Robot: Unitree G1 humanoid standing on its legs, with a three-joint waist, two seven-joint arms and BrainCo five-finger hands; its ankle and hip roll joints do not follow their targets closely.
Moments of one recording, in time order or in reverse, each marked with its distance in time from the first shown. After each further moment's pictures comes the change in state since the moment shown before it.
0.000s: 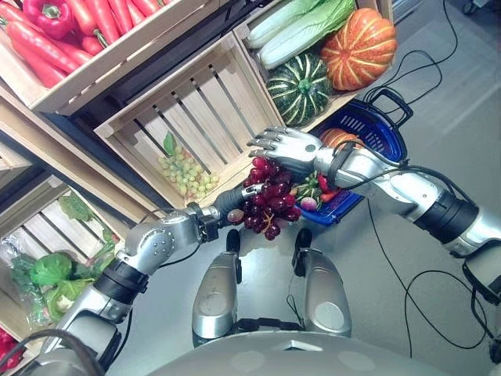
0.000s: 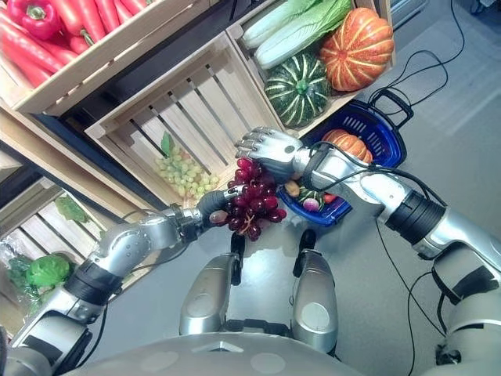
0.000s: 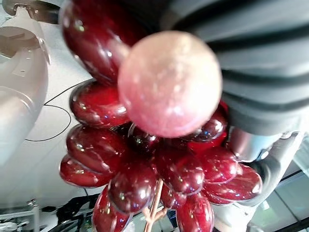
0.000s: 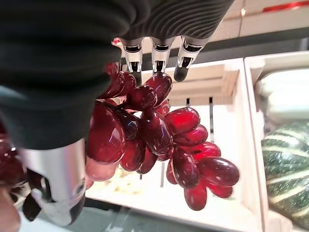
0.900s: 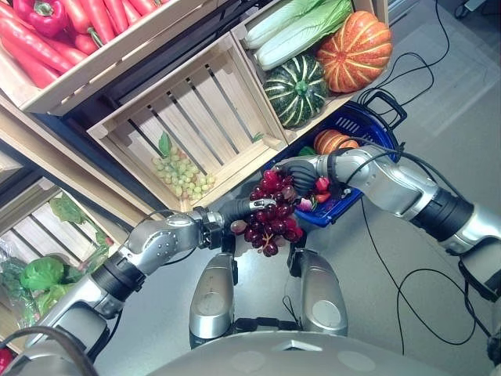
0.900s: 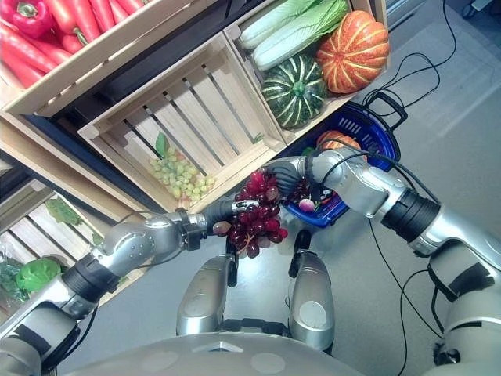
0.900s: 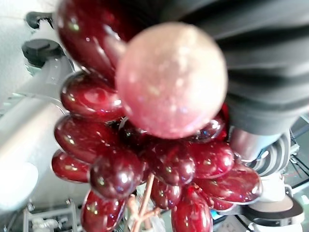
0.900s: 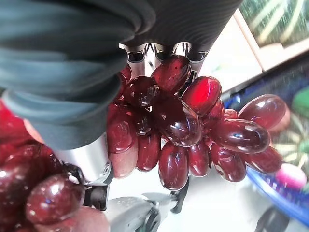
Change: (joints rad) left arm -0.055 0.055 -0.178 0.002 0.030 -0.047 0.055; right arm 0.009 0.087 0.002 0.062 0.539 0.393 0.456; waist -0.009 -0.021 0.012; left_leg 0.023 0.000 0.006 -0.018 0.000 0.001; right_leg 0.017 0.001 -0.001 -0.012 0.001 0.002
